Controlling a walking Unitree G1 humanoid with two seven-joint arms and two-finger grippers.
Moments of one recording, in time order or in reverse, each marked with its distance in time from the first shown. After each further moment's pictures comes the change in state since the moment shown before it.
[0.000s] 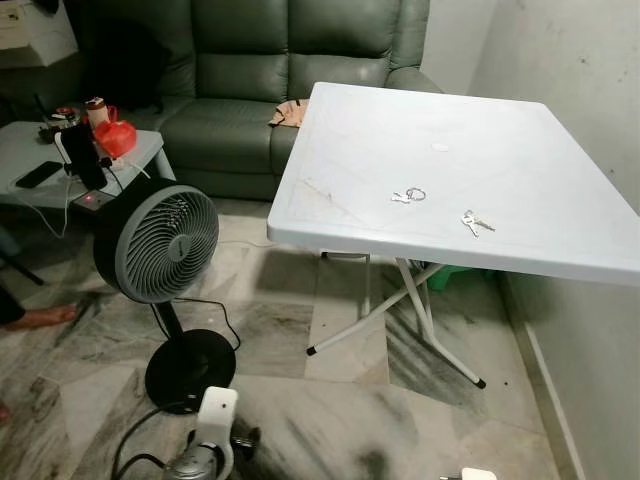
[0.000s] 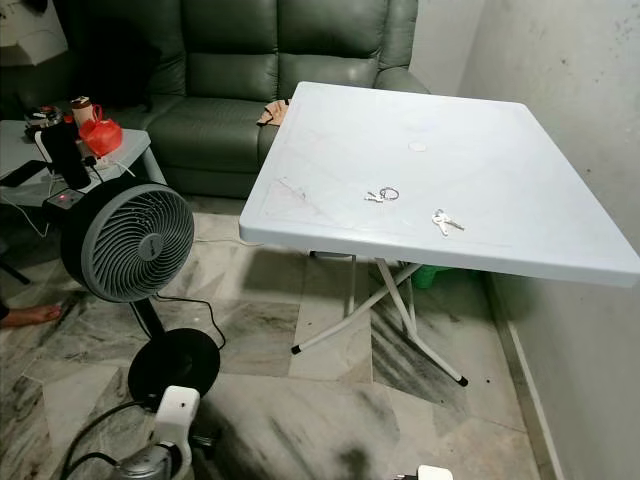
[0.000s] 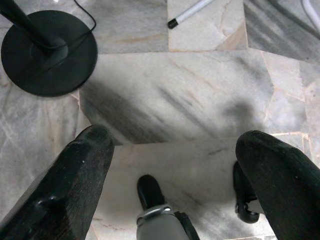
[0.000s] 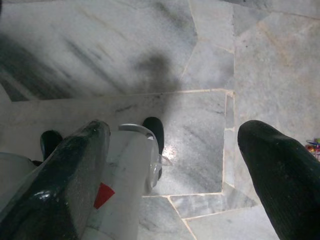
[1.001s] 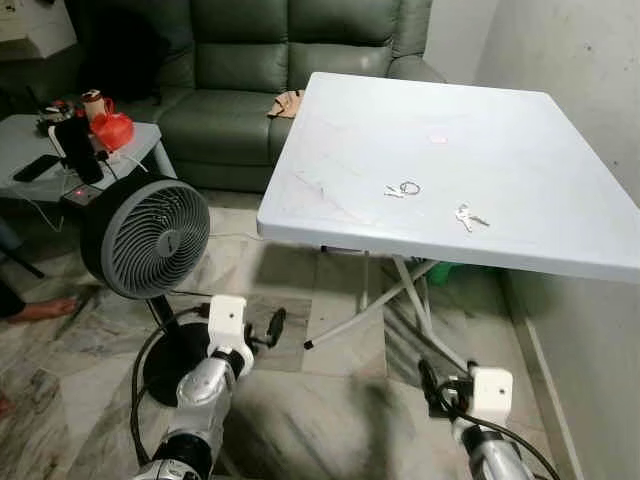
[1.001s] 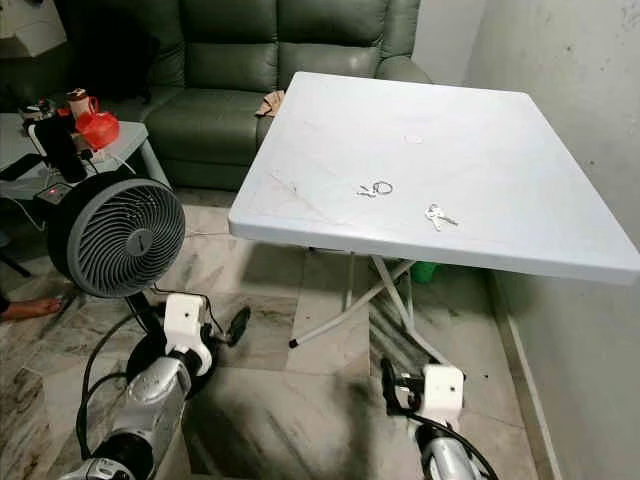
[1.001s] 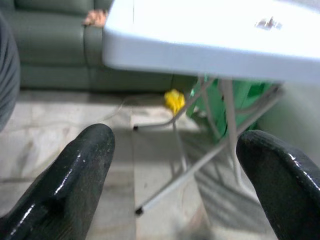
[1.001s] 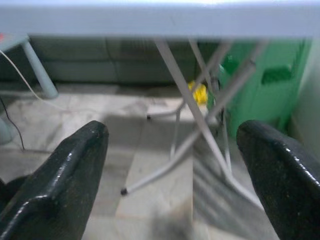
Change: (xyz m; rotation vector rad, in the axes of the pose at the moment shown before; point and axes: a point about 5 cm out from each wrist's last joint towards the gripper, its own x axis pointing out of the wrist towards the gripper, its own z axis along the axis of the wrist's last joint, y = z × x) left arm -0.019 -0.011 0.146 -0.002 -0.744 -0.163; right arm -0.028 0.033 0.148 -0.080 -0.881 0.160
